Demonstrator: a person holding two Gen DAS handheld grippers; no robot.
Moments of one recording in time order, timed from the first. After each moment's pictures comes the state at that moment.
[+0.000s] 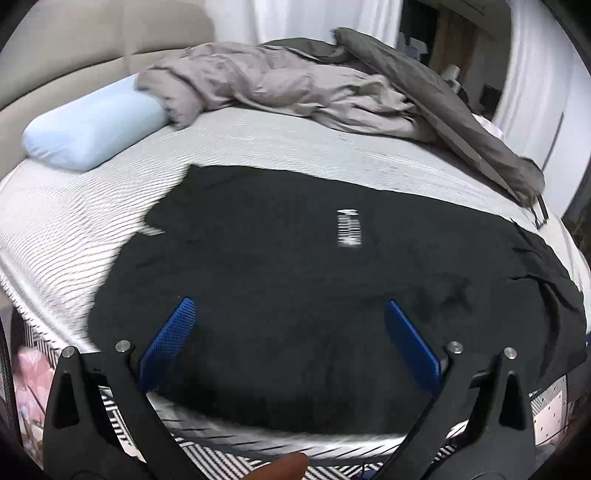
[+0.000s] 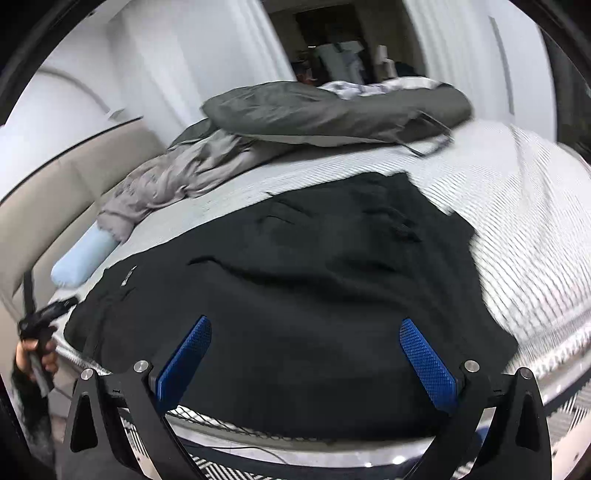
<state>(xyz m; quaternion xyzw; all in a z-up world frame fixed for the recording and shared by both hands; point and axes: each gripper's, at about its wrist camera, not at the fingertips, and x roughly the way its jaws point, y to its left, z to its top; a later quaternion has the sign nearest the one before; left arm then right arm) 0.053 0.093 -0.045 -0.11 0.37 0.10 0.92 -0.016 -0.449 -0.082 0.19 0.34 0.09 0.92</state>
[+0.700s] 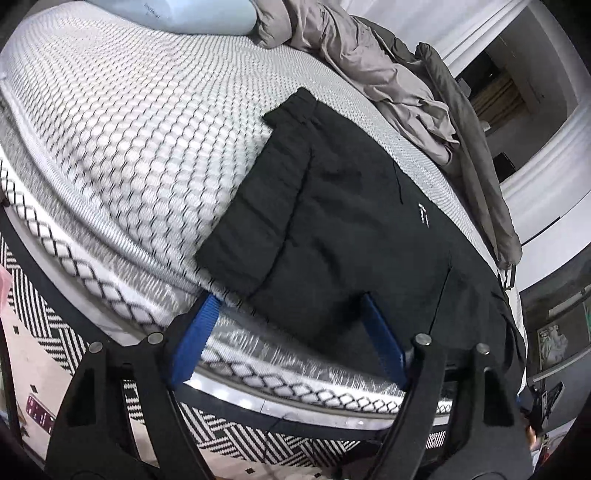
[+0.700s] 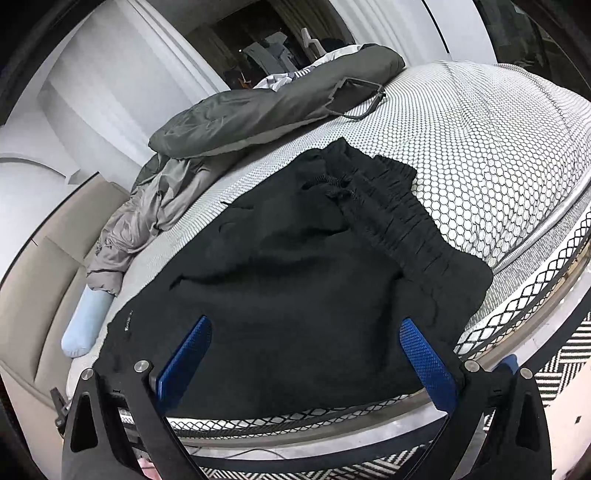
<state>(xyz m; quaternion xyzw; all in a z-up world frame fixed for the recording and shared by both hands) -0.026 0.256 -0.135 -0.33 0.39 0.07 0.86 -0.026 -0.475 -0.094 0.32 0.37 0.03 0.87</state>
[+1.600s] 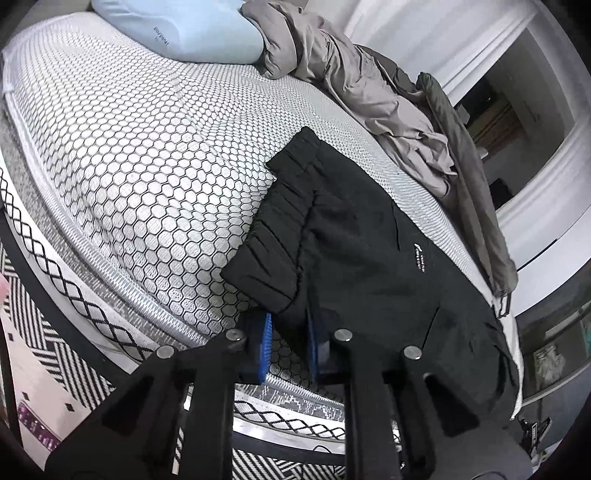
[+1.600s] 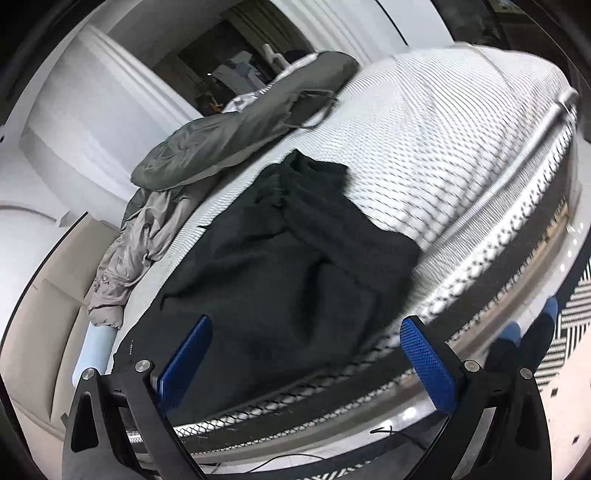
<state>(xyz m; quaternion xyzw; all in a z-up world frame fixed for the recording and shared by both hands) -0.011 0.263 -0.118 -0.34 0.35 0.09 0.87 -0.072 -0.513 -0.116 0.39 0.35 -0.01 0.85</state>
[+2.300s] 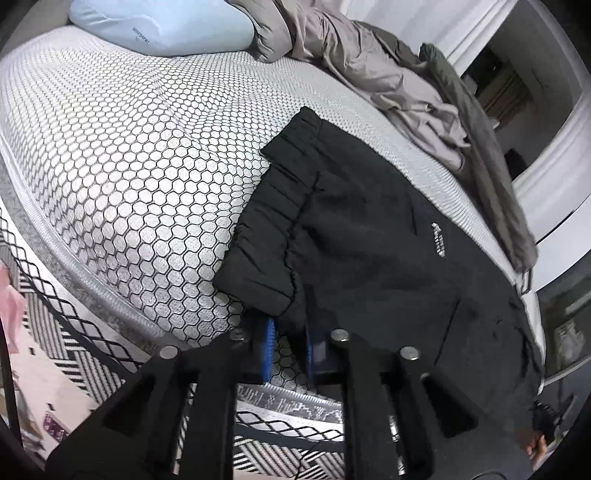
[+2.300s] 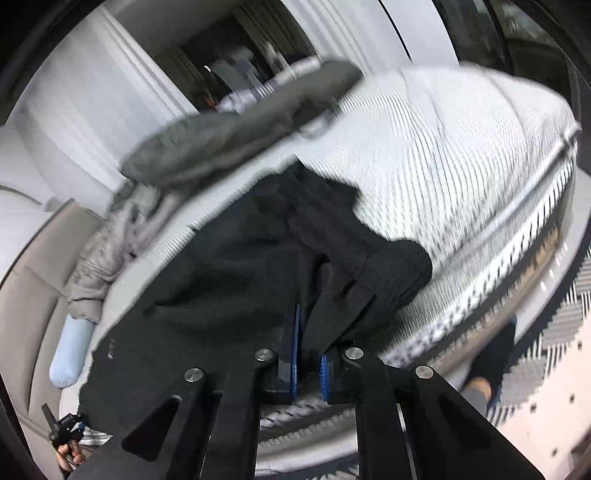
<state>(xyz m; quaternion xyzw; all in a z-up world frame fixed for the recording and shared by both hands) 0.015 0.253 -0.117 -0.31 0.39 0.09 0.86 -0.054 -0.505 -0.099 0.35 0.37 -0.04 0.86</state>
